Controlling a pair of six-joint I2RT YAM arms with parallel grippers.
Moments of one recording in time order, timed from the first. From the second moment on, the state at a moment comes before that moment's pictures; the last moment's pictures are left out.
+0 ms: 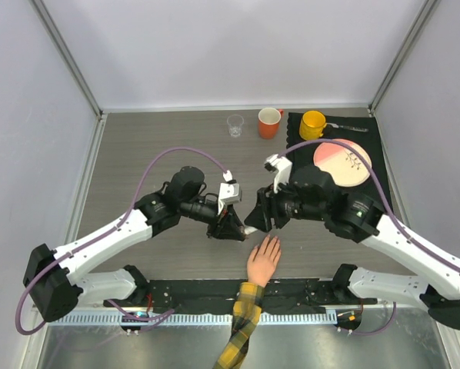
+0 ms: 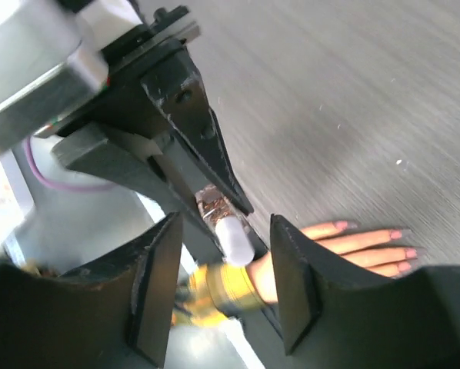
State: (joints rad) left arm -0.82 1.16 0.89 -0.25 0.90 0.09; right arm 0.94 1.01 1.15 -0.69 -0.20 0.41
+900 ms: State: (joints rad) left arm -0.82 0.92 0.75 -0.02 0.46 -0.09; right arm 0.97 0.92 0.82 -0.13 0.08 0.79
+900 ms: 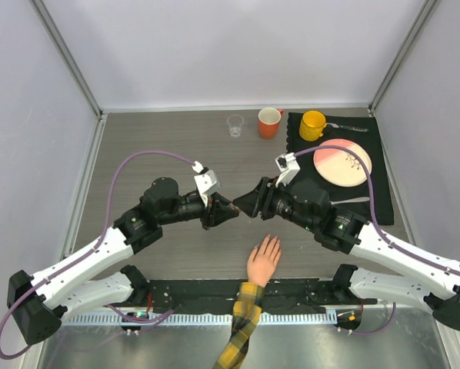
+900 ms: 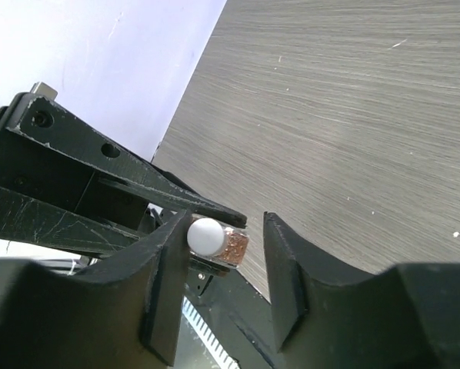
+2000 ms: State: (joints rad) left arm -0.73 0.82 0.66 0.28 0.82 -0.31; right arm 1.01 0.87 0.89 -0.03 -0.25 0.44
